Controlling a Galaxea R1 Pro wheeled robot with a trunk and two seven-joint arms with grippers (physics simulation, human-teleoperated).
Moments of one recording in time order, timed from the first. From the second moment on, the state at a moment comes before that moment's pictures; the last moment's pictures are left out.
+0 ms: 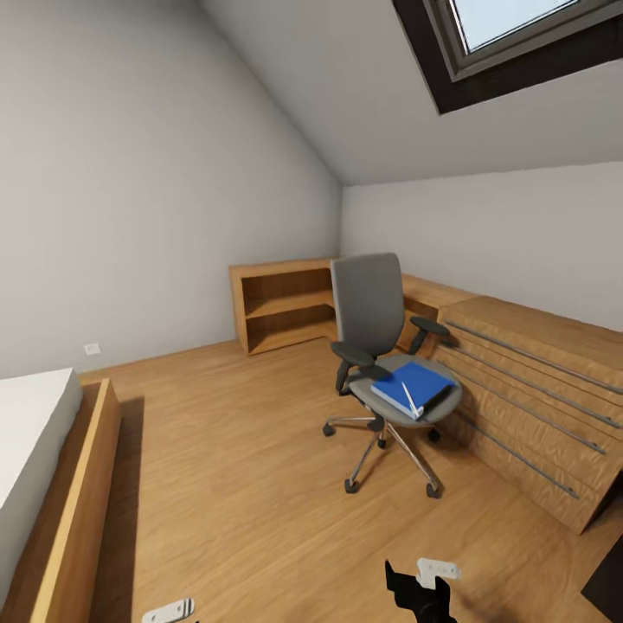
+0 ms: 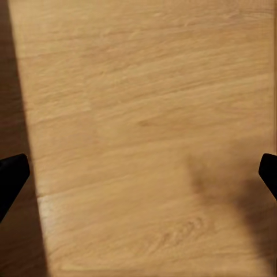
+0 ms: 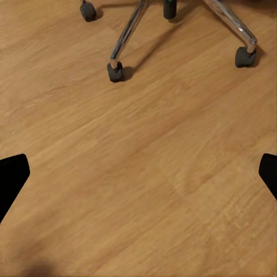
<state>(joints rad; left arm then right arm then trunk) -0.07 0.02 0.07 -0.76 0.20 0.11 0.06 -0.51 0.04 0.21 0.02 -0.36 -0.50 0.01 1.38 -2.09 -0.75</state>
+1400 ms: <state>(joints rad) -0.07 0.00 0.01 -0.63 0.20 -0.01 0.07 -0.50 0.05 0.21 0.02 -0.37 -0.56 0.01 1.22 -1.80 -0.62</state>
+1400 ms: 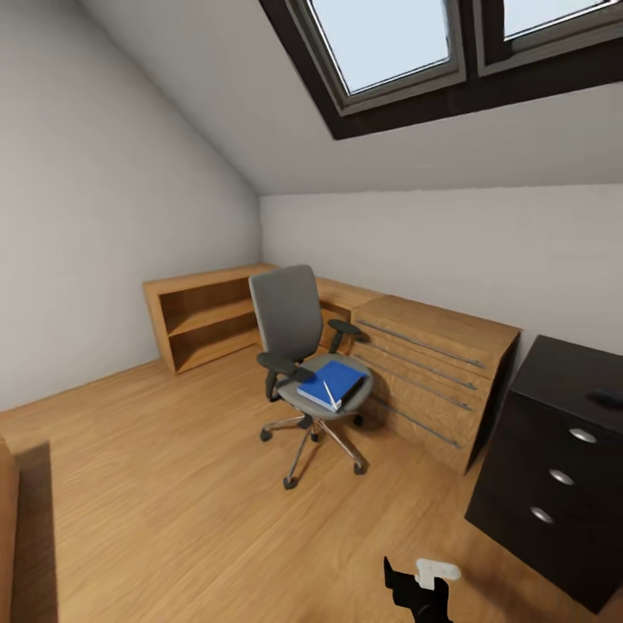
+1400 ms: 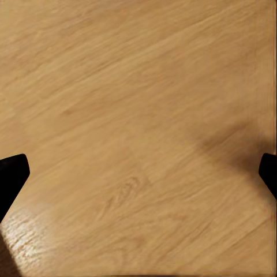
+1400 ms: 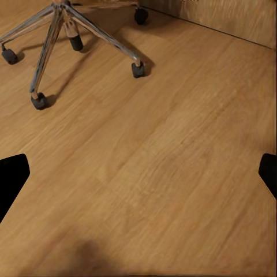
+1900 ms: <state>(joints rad) -0.07 0.00 0.01 -0.62 0.20 -0.01 0.07 -0.49 0.07 0.21 0.02 -0.37 -0.56 0.01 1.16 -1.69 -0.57</state>
